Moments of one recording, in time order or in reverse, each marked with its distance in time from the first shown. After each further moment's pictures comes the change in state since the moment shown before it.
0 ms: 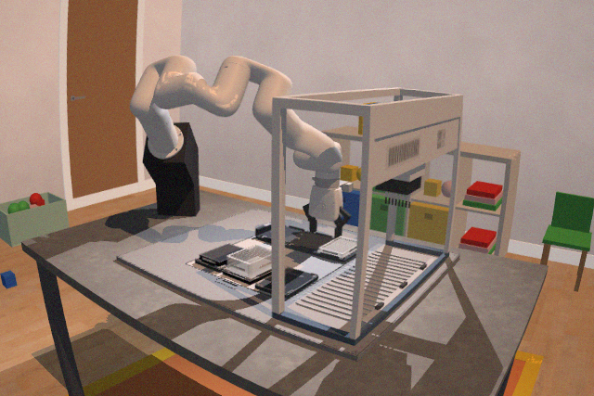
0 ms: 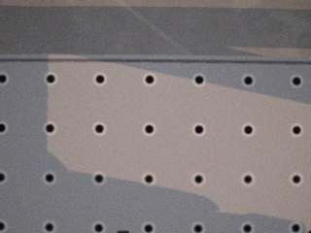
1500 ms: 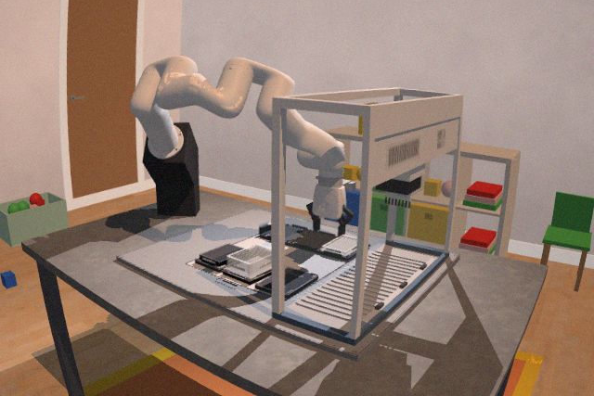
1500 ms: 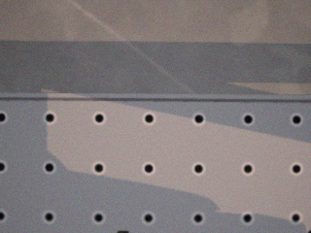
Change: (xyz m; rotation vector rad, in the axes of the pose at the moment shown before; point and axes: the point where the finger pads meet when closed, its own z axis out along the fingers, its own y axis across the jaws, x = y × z) arm 0.020 0.000 0.000 0.000 0.000 0.000
